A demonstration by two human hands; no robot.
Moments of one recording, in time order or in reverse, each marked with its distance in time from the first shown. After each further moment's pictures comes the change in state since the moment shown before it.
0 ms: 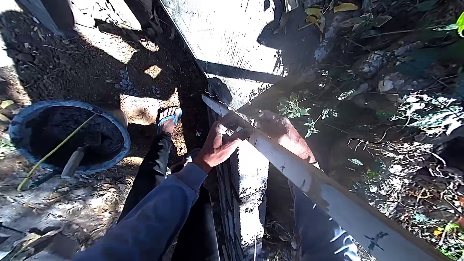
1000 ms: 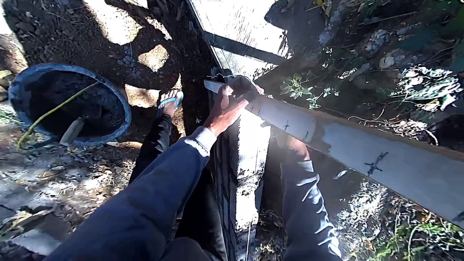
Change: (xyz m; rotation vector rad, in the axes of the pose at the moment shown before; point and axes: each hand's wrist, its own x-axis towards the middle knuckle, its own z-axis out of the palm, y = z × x) left_hand -0.003 -0.010 0.014 -0.083 0.142 0.029; right_hand -0.087 0.042 0.040 0.341 0.363 0.049
